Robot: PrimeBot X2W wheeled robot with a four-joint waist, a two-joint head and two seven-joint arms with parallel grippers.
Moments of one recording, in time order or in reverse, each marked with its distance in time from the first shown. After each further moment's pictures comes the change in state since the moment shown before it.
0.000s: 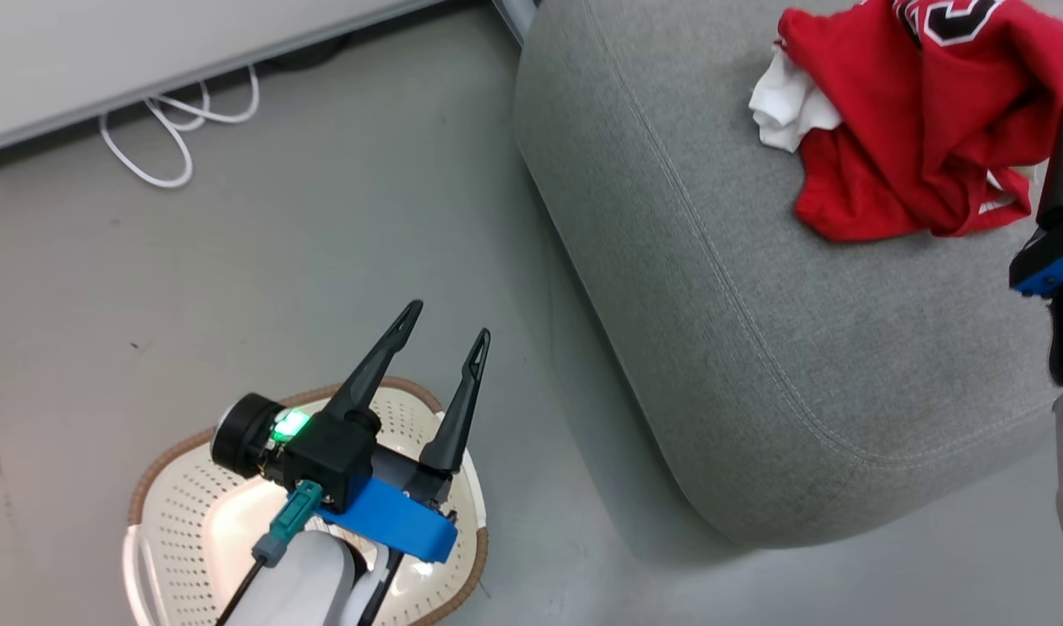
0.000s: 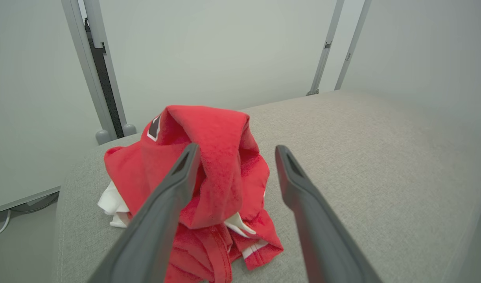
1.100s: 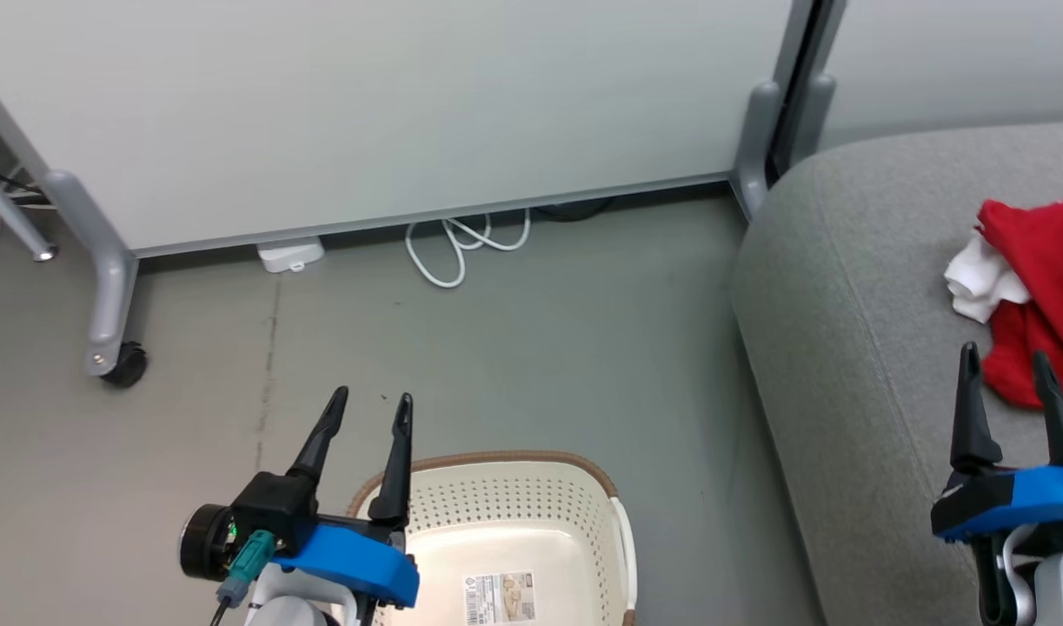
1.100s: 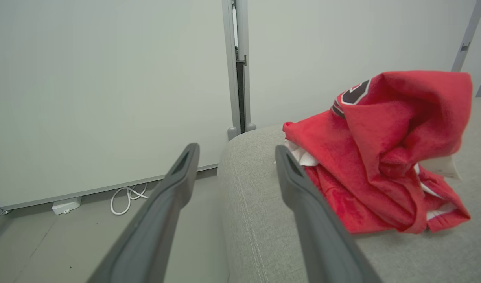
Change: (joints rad) left arm 0.152 -0.142 0.252 0.143 0.035 -0.005 0.000; right arm 0.598 0.153 0.073 -0.495 0.069 0.000 0.014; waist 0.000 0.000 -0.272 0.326
